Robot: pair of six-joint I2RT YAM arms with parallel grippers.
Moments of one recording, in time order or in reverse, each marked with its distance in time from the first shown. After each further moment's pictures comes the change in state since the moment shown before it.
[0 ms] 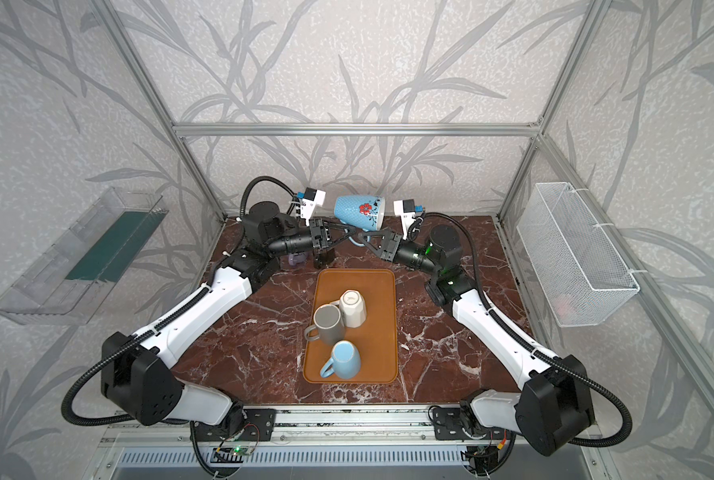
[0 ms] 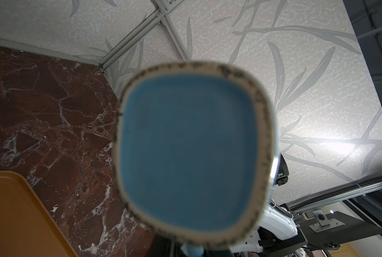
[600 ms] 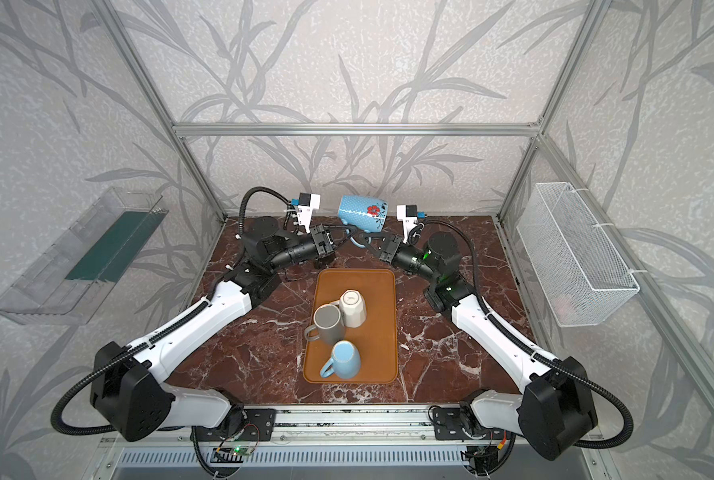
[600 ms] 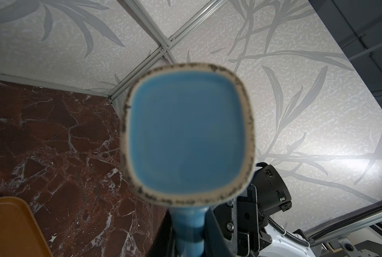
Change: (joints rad) left arm -0.070 -0.069 -0.114 0.150 -0.225 -0.014; right arm 0.023 -0.017 -0.067 0.076 0.114 0.126
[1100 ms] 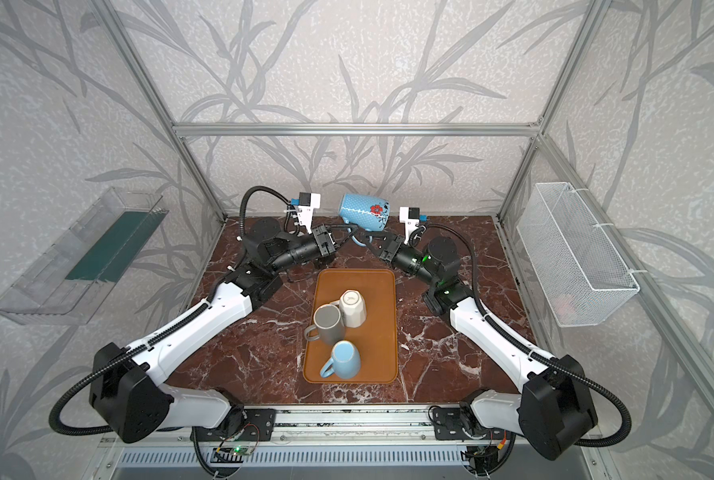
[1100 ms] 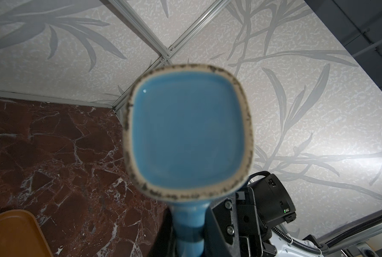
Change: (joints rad) left arm -0.033 -0.006 0.000 0.005 -0.049 0.056; right arm 0.005 0.000 -0.041 0.096 0.058 0.090
